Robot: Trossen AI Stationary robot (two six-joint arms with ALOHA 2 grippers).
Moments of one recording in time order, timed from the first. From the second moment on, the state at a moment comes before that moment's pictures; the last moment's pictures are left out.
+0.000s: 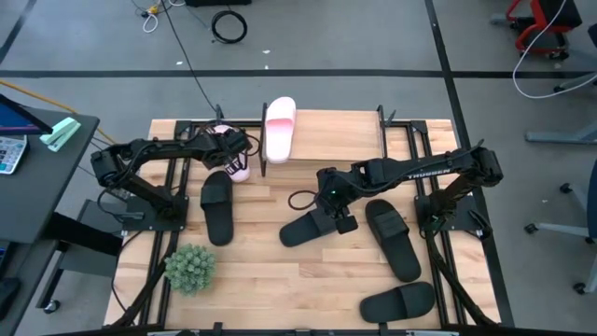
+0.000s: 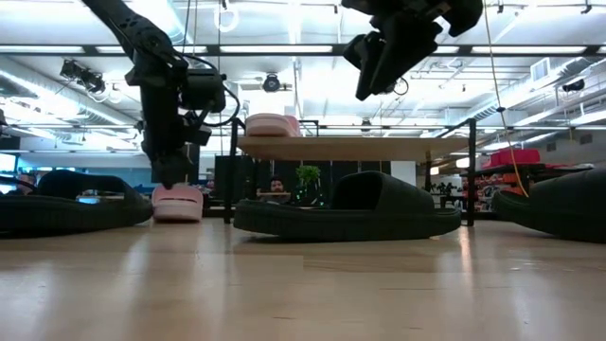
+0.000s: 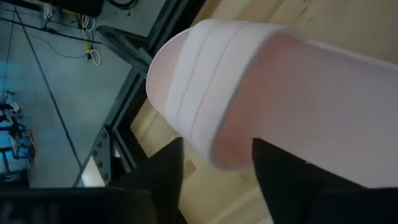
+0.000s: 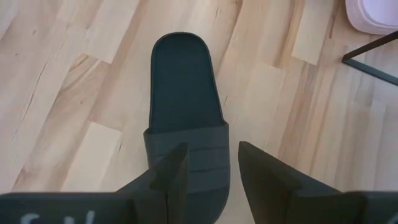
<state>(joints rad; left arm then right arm) 0.56 1.47 0.79 -0.60 -0.70 -0.03 0.05 1.59 1.32 -0.74 -0.05 -0.27</state>
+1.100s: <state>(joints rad) 0.64 1.47 0.69 -0.44 -0.72 -0.04 0.05 1.59 1.32 -0.71 -0.05 -0.32</state>
